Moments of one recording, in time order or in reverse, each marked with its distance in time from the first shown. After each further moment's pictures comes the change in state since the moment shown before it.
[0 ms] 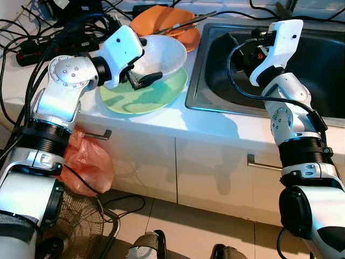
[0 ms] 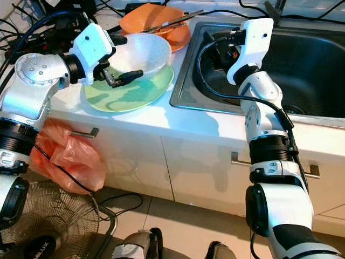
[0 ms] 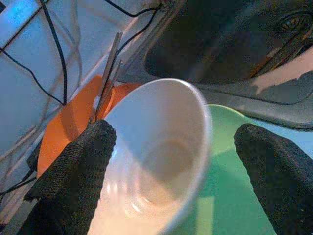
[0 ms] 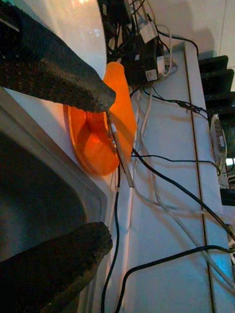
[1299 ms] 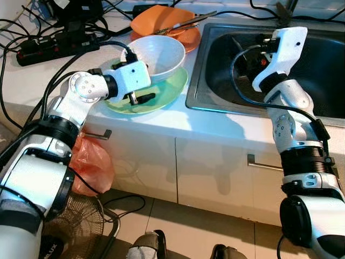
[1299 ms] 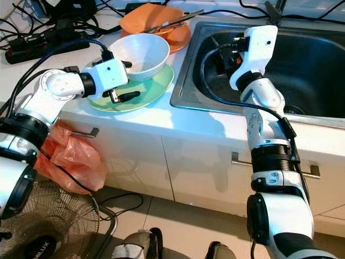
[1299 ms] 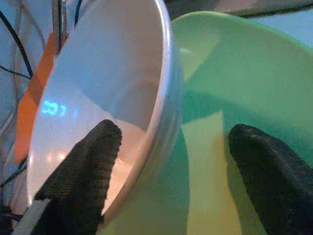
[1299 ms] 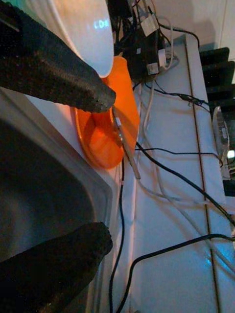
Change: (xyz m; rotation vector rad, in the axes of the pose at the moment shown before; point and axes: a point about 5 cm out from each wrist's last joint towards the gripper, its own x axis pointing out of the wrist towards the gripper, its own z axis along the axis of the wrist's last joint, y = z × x) left arm 0.019 -0.015 -0.040 0.222 0.188 -0.092; right arm -0.012 -0.003 -0.003 0.001 0.000 -0.034
